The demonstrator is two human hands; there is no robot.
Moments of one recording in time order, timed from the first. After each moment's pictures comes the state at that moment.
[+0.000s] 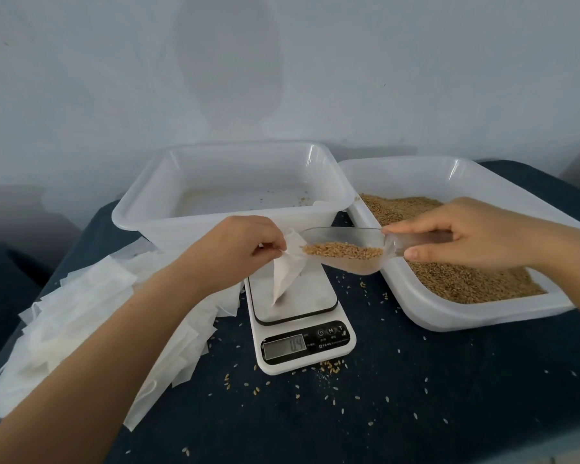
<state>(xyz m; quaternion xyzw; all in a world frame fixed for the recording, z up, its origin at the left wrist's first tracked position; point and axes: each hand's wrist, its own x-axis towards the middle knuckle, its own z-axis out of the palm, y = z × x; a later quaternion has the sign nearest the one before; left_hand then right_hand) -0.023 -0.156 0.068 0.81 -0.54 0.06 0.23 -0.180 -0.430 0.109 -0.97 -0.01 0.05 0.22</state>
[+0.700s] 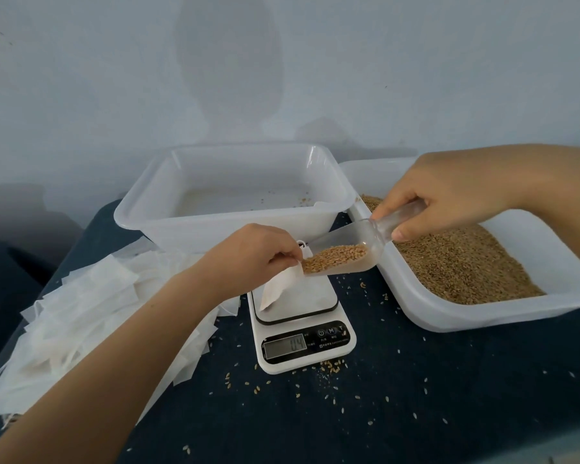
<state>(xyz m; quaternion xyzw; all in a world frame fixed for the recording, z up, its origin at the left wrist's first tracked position) -0.036 -0.167 0.066 0.80 -0.55 0.03 0.22 -0.151 -0.389 0.175 -0.99 -0.03 0.15 0.04</state>
